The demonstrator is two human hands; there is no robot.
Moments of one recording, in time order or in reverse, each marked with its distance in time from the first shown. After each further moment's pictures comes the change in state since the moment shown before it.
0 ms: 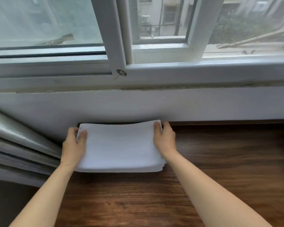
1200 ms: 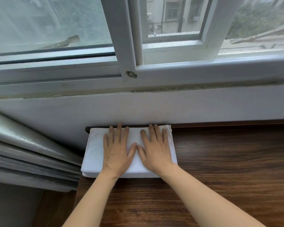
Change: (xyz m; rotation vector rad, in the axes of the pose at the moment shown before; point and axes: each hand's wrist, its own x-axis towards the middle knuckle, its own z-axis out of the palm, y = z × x) left_hand -0.026 0.024 0.085 0.681 -0.167 0.484; right_hand -0.019 0.020 0.061 -0.958 -0.203 -0.521
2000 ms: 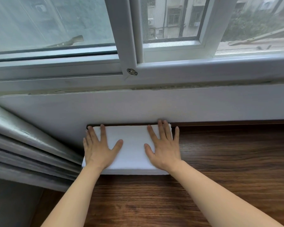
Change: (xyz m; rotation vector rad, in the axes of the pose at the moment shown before) left_hand -0.001 -0.053 -0.004 0.092 -0.091 -0.330; right_hand -0.011 0.035 -0.002 -0.104 -0.060 0.041
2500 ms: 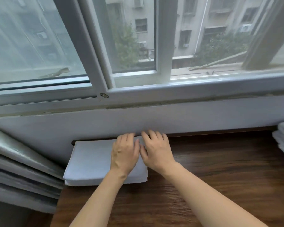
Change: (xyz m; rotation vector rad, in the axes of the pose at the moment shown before) left_hand -0.068 0.180 -0.063 -0.241 0.404 0.453; right_hand -0.035 0.052 -0.094 0.091 0.364 -0.098
